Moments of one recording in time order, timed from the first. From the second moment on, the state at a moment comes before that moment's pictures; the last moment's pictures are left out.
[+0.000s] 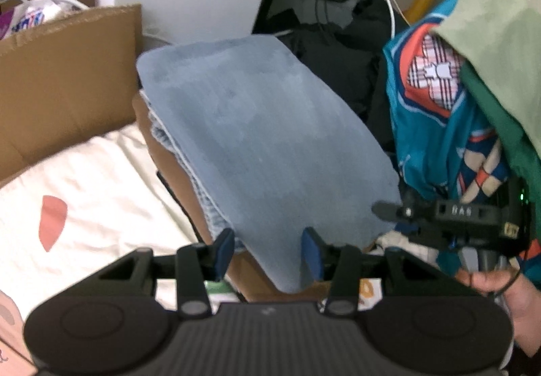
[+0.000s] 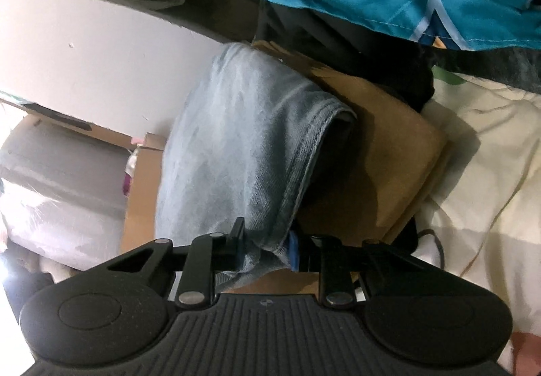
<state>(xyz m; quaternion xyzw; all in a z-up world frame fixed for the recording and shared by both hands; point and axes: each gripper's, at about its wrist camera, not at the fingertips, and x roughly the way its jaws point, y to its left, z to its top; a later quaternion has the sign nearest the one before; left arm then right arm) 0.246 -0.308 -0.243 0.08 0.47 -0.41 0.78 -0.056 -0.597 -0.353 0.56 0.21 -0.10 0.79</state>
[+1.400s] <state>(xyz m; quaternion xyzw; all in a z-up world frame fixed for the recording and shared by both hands) 0.275 -0.357 -0.263 0.14 0.49 -0.40 0.76 -0.048 -0.586 -0.330 0.51 0.28 -0.16 0.80</state>
